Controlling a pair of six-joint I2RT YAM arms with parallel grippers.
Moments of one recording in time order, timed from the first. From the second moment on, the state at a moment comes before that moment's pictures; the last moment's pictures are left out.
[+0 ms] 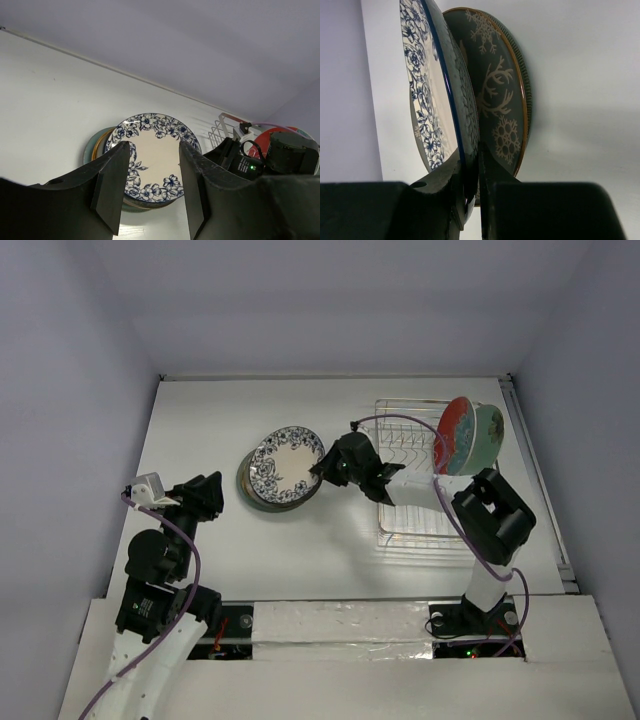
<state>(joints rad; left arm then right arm) -0.34 0.21 0.57 -0.26 -0.25 -0.48 0.75 1.81 1.10 0.19 0.04 1.02</state>
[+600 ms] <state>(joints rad) -0.34 0.18 0.57 -0.26 -0.25 -0.48 0.76 1.74 1.14 -0.07 0.11 0.83</state>
